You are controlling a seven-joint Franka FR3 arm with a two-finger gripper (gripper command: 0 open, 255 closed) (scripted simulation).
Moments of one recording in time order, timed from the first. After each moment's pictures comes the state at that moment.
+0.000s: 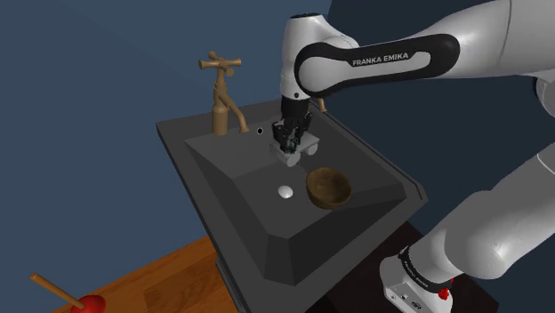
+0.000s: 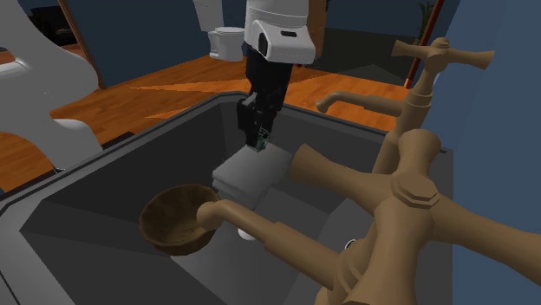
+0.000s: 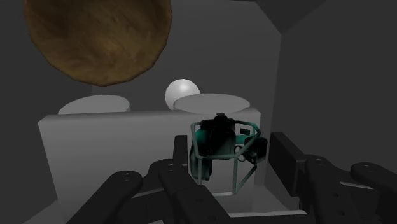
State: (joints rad) arm 0.07 -0.01 0.28 -2.04 -0.01 1.88 0.31
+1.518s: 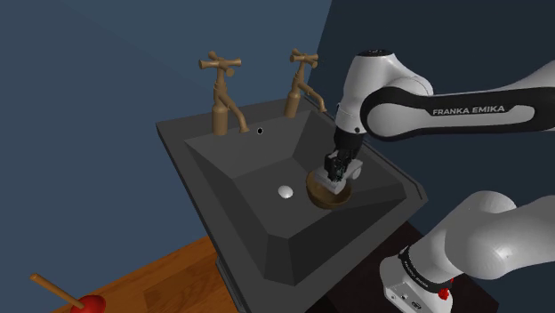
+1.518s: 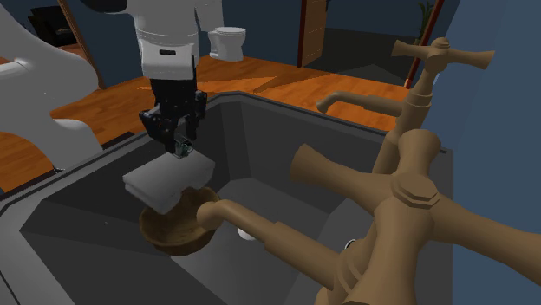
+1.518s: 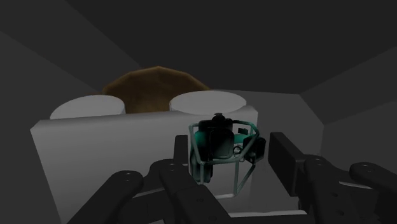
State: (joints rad) arm 0.07 -0.50 0.21 -2.59 0.08 1.95 0.17
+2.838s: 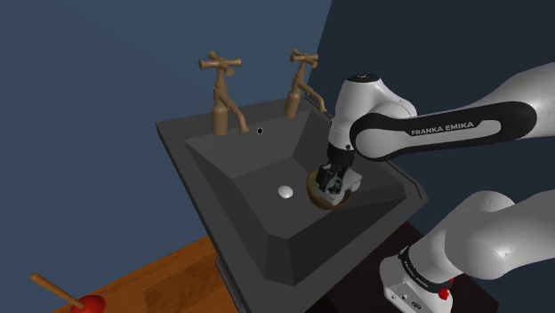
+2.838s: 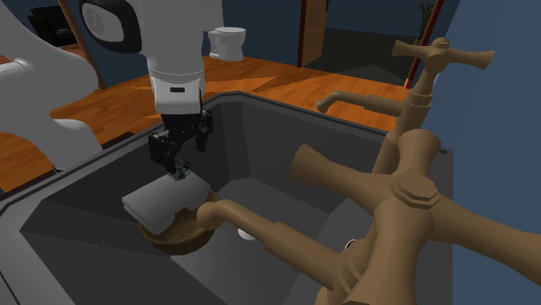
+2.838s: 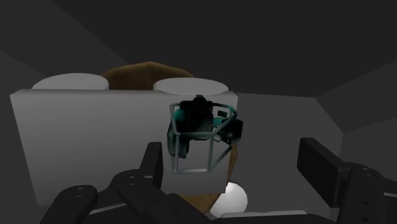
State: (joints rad) arm 0.06 -0.43 0.23 -2.68 0.08 2.11 0.18
